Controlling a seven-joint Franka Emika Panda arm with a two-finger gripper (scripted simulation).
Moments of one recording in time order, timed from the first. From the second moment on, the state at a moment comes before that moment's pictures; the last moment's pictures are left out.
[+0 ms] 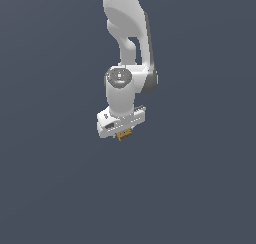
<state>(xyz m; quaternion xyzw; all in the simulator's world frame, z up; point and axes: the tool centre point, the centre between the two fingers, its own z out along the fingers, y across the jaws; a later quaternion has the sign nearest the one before) -0.001 -0.023 0.112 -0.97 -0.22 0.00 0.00</state>
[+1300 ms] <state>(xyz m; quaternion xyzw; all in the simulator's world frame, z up) 0.061 -0.067 0.328 -0.97 -0.22 0.00 0.00</state>
